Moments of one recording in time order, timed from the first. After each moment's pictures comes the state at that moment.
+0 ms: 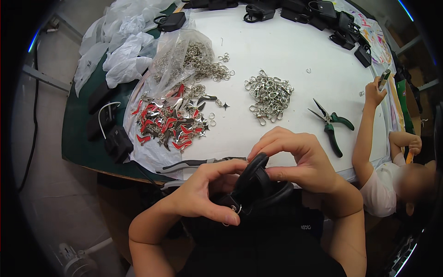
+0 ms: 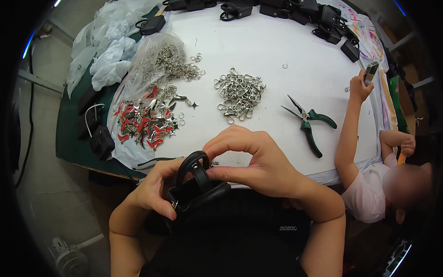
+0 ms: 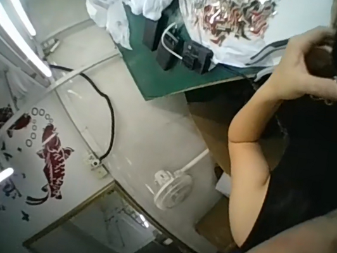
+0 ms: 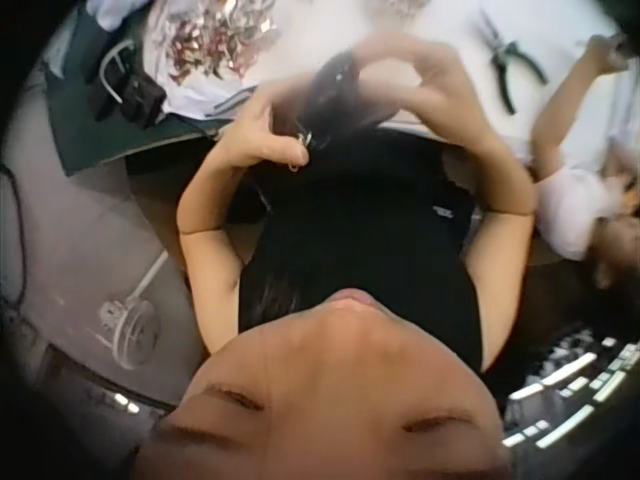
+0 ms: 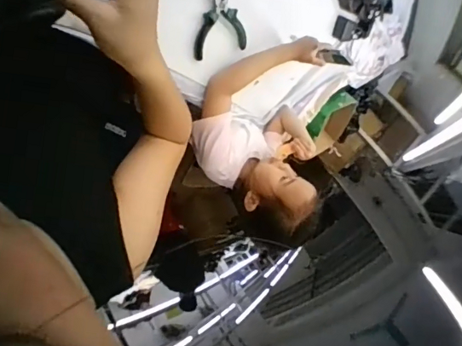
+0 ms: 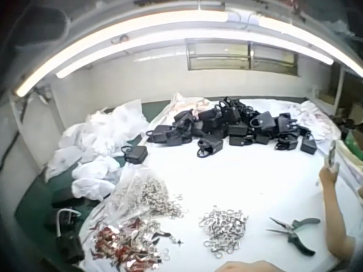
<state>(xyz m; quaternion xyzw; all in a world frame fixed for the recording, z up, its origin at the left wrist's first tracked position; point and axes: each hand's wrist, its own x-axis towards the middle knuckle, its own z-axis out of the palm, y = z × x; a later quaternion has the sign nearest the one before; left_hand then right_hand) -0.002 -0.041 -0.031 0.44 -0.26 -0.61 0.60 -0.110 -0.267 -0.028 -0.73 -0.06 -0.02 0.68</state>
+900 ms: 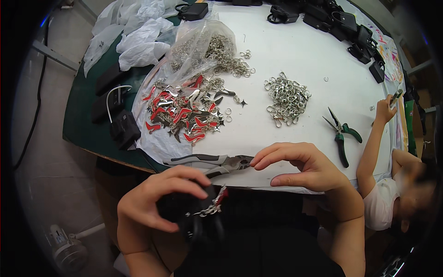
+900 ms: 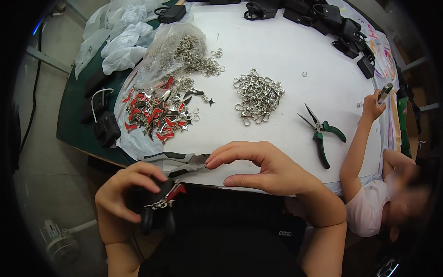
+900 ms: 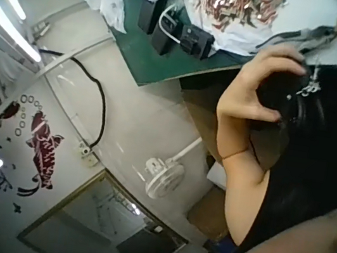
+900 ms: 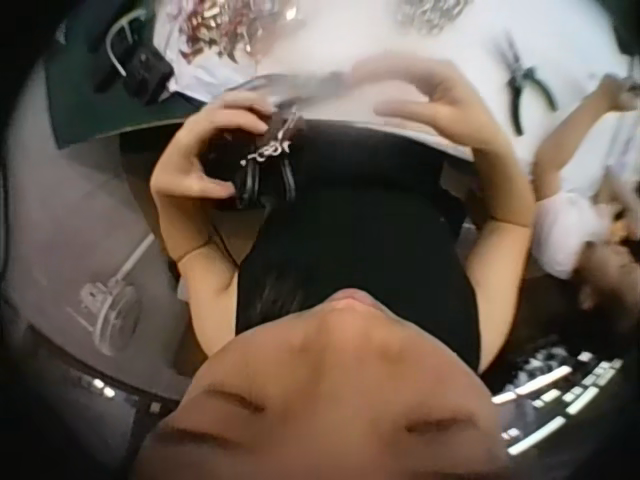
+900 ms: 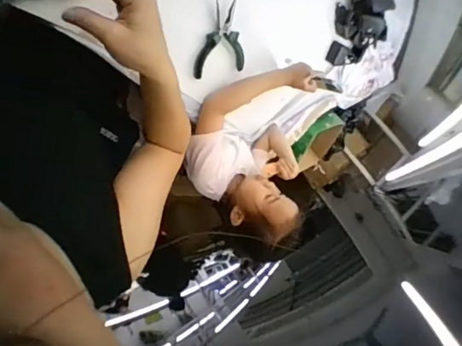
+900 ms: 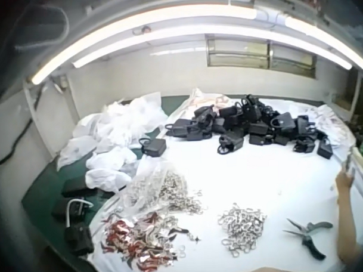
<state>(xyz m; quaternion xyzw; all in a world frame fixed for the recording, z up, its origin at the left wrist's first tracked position) 0.029 0.046 -0.014 0.59 -0.47 -0.42 0.51 -0.100 -0.267 -0.039 -0.69 -0.12 0.10 0.70</state>
